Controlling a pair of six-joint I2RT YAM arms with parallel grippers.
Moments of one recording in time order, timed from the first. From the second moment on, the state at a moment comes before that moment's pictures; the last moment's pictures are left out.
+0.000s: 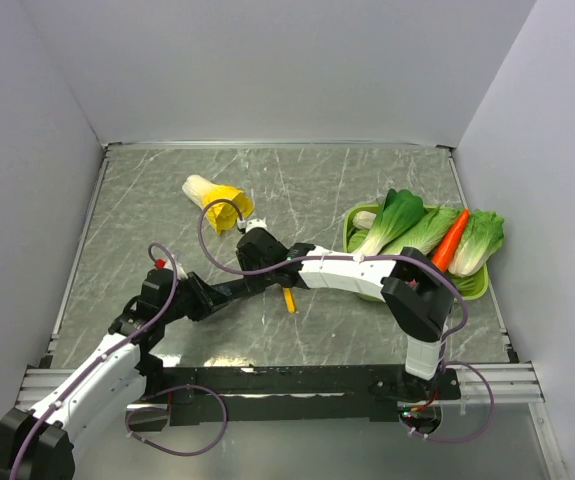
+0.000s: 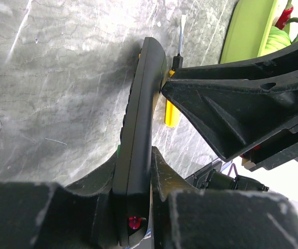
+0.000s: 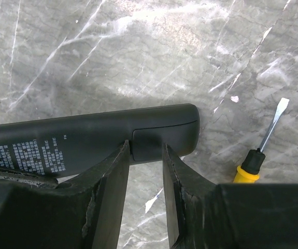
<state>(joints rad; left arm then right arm) -0.37 0.70 0.23 -0.13 0.32 -1.04 1.01 1.83 1.25 -0.30 0.14 0.54</state>
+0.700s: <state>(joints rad) -0.37 0.70 0.22 -0.13 0.32 -1.04 1.01 1.83 1.23 -0.26 0.12 0.56</state>
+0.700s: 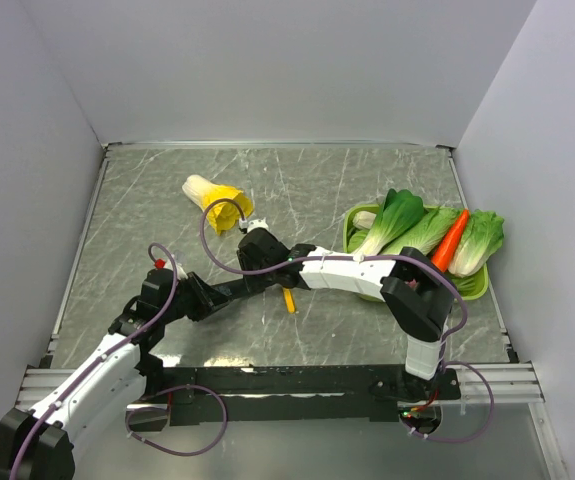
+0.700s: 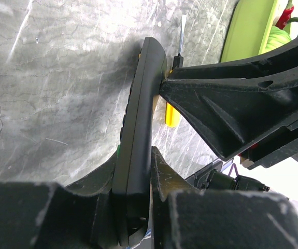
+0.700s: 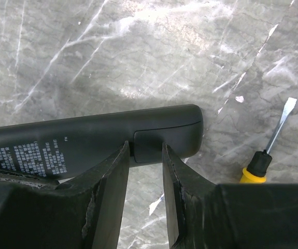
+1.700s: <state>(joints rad) -0.37 0.68 0.22 -0.16 0.30 -1.04 1.08 1.94 1.43 -0.47 0.28 0.55</state>
